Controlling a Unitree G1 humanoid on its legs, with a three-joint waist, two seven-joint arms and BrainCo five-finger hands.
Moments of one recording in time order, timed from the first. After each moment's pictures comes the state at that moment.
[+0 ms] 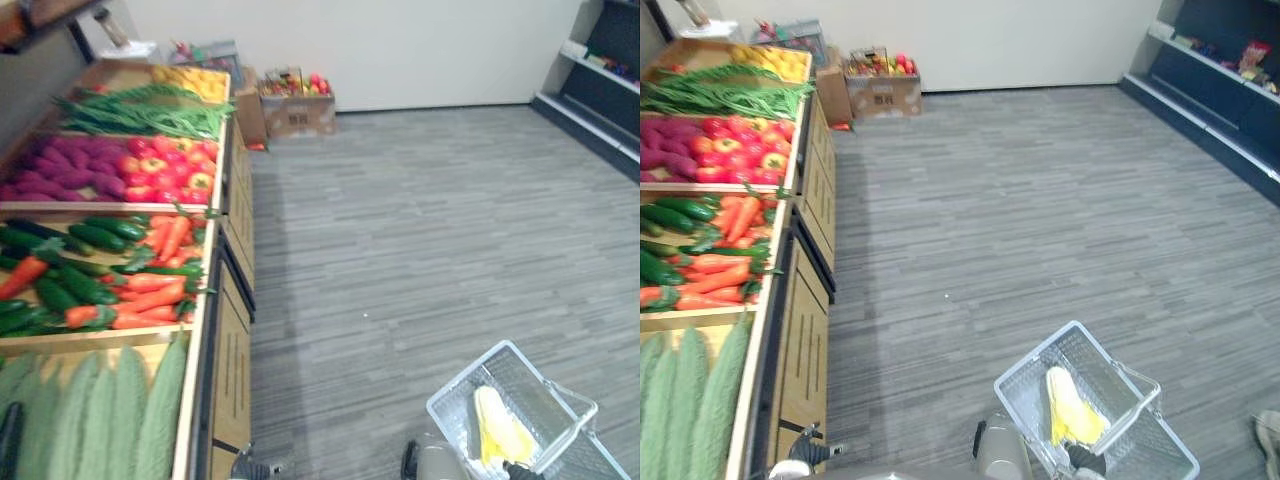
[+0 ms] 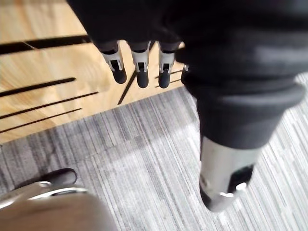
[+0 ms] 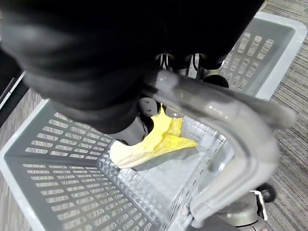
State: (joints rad) left arm 0.05 0.13 0.14 1.08 0.28 -0.12 0.15; right arm 0.06 -0.08 -0.51 1.10 -0.06 -0.16 -0.12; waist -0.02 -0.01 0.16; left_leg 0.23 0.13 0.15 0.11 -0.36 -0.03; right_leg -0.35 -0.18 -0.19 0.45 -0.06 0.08
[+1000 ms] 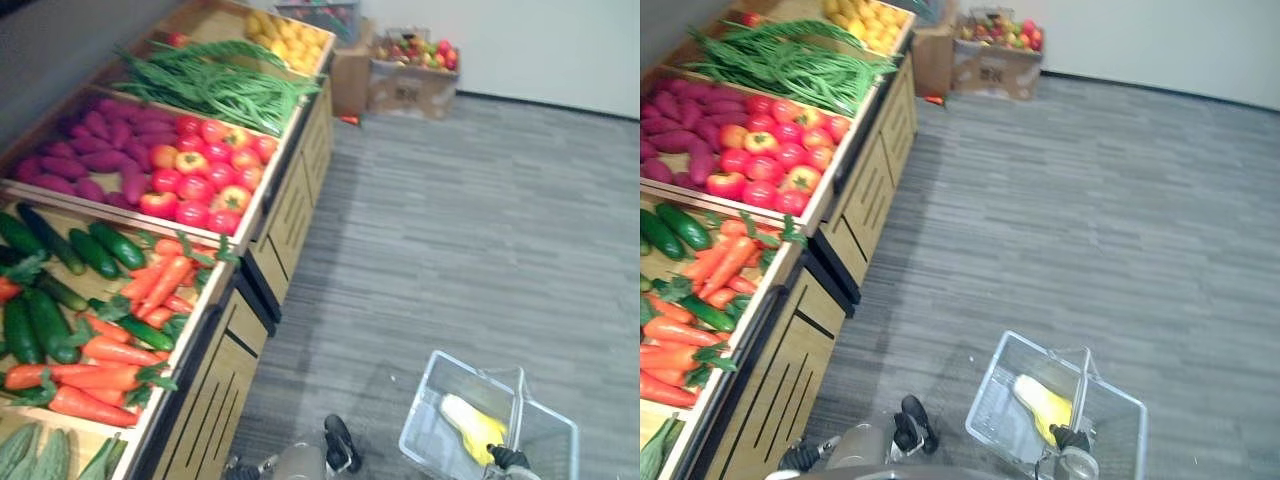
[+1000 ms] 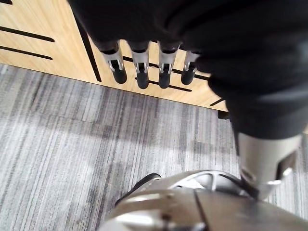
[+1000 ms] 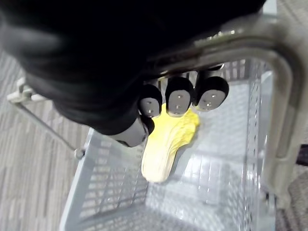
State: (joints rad) left arm 0.14 0.09 0.27 1.12 0.26 -0.10 0.14; right arm -0.01 -0.08 -0.50 1.16 -0.07 -0.11 -0.12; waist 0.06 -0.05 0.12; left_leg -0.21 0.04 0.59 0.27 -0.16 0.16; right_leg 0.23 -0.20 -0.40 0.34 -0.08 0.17
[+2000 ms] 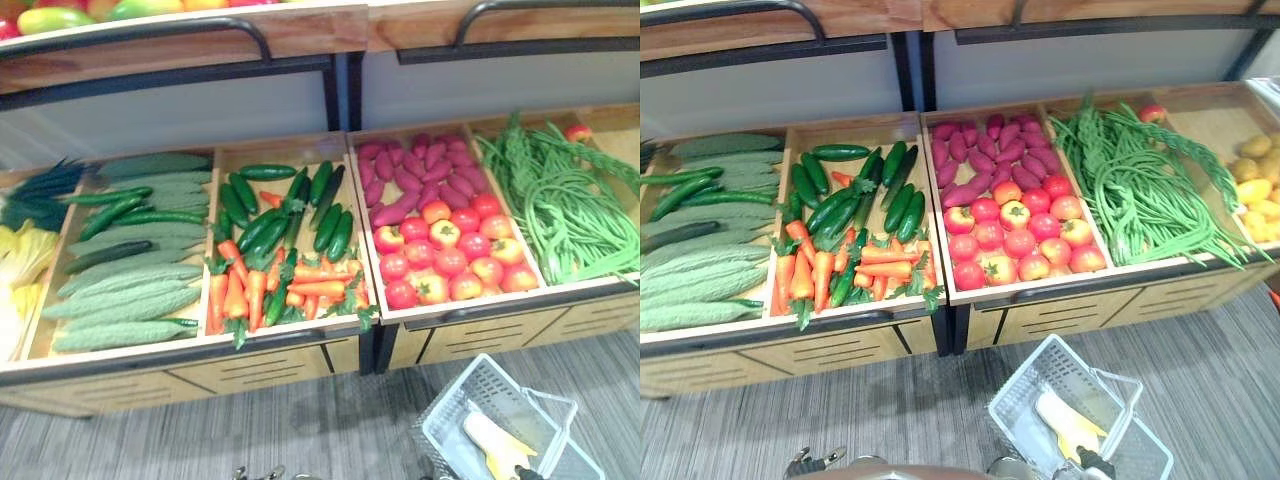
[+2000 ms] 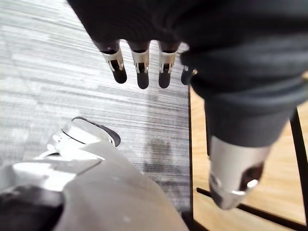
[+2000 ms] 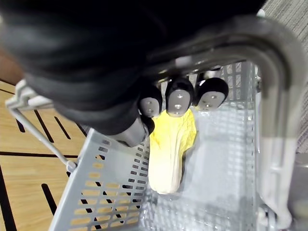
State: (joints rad) left arm 0.15 0.02 0.42 1.10 0.13 -0.10 0.15; right arm 0.00 -0.09 -0.86 1.19 -0.03 -0.10 -0.13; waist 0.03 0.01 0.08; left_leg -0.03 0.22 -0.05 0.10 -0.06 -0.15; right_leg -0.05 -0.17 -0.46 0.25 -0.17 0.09
